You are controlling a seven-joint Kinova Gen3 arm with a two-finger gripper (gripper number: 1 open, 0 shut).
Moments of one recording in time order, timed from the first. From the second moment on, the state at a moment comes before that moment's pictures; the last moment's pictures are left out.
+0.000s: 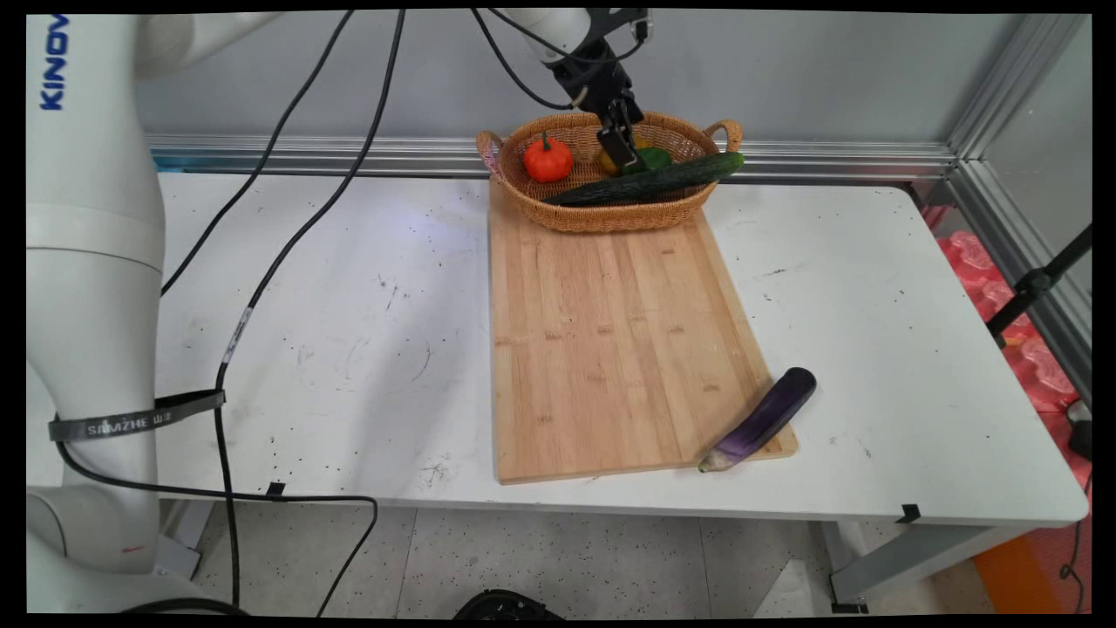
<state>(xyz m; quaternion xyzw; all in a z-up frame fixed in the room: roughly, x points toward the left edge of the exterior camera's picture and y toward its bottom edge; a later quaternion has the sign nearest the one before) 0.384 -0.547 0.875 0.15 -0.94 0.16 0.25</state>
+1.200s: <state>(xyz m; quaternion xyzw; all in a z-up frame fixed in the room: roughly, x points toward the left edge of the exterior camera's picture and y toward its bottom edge) 0.376 -0.578 0.824 0.15 -0.94 0.13 0.27</state>
